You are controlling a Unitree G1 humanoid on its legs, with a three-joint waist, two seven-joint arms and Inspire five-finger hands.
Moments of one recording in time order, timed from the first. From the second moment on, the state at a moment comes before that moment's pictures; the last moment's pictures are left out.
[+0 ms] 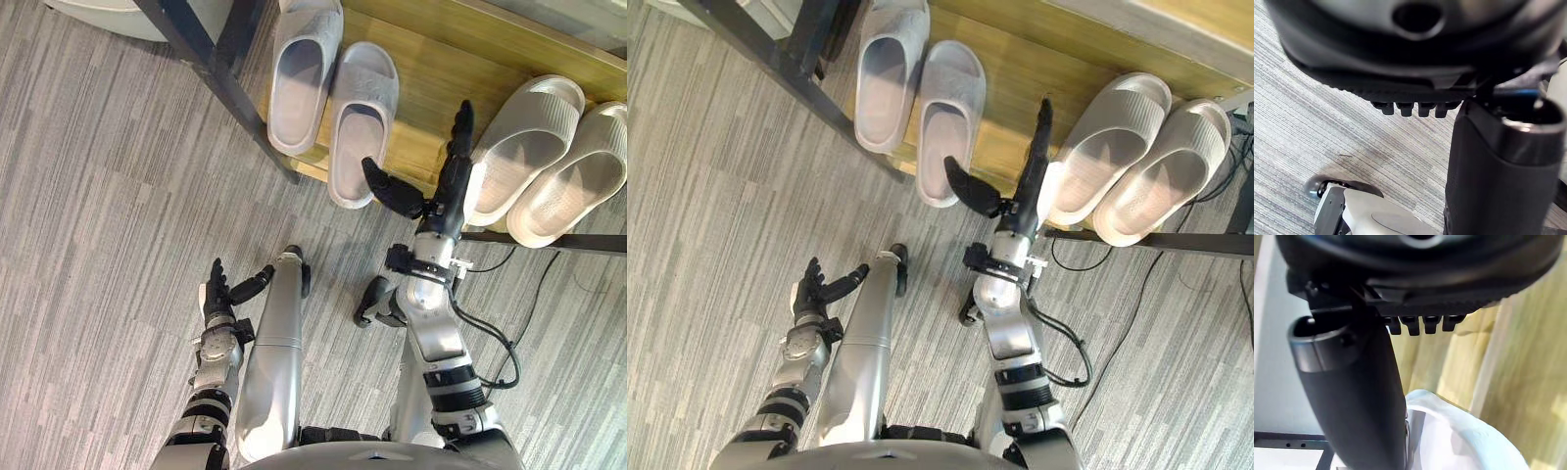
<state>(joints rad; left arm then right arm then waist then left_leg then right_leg) -0.18 0.09 0.13 0.76 -0.20 -0.17 0.24 -0.21 0.07 0.15 -0.02 -0.22 -0.13 -0.54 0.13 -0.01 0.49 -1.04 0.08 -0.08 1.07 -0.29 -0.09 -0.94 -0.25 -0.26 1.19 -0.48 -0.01</state>
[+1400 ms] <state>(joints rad) -0.18 0.11 0.15 0.82 -0.19 -0.14 0.26 -0.24 0.05 0.35 0.07 0.18 -0.27 -0.35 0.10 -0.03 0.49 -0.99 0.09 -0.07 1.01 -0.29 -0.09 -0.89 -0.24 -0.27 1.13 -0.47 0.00</state>
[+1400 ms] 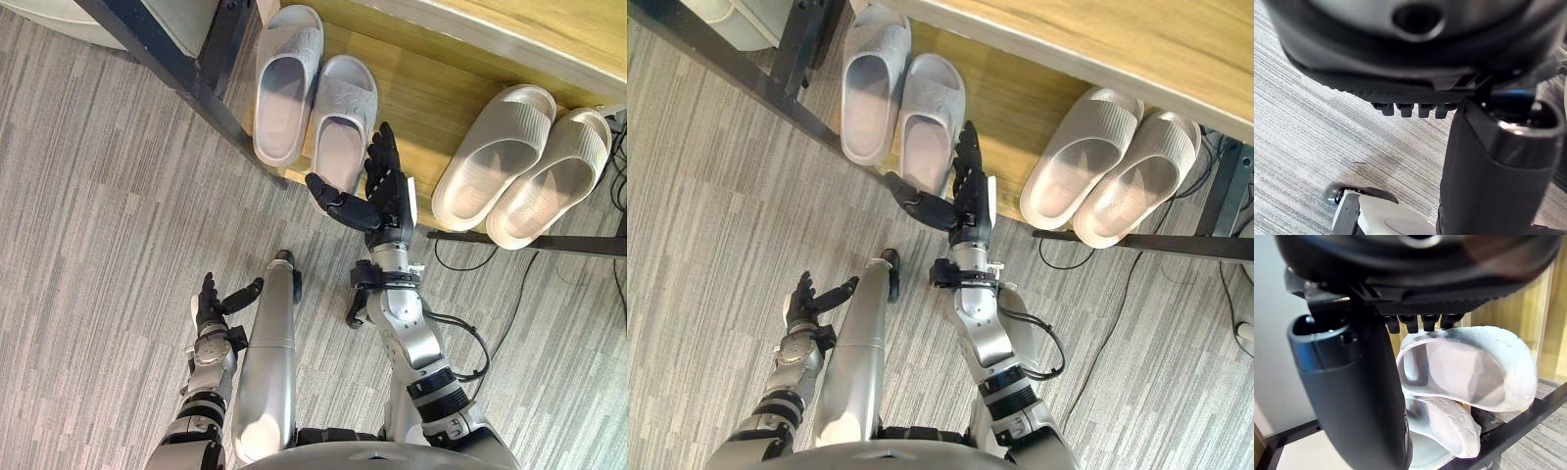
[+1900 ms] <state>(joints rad) -0.18 0.11 0.16 0.82 -0.19 -0.14 0.26 -0.27 0.06 0.37 0.07 0.18 -0.24 -0.38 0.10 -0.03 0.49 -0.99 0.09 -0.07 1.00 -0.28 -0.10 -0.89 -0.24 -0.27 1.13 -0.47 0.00</state>
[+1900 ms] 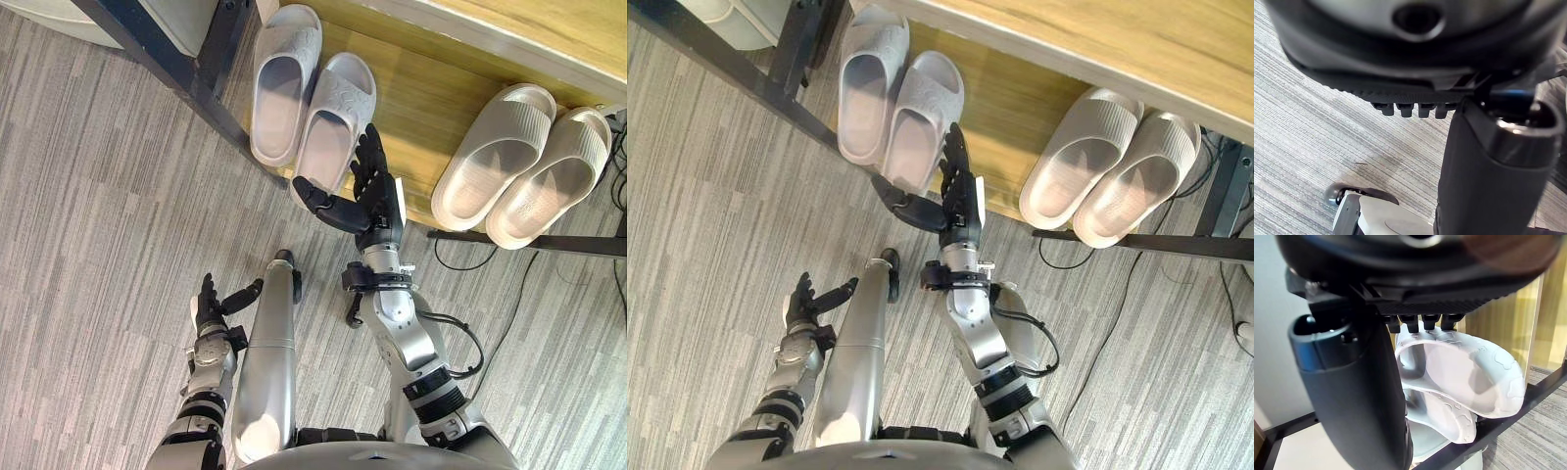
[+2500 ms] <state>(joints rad) -0.20 0.09 0.16 0.82 -0.19 -0.14 0.25 -0.43 0.05 0.21 0.16 0.18 -0.22 -0.44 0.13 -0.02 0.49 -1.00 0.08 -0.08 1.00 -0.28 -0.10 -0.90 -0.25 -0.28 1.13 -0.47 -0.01</state>
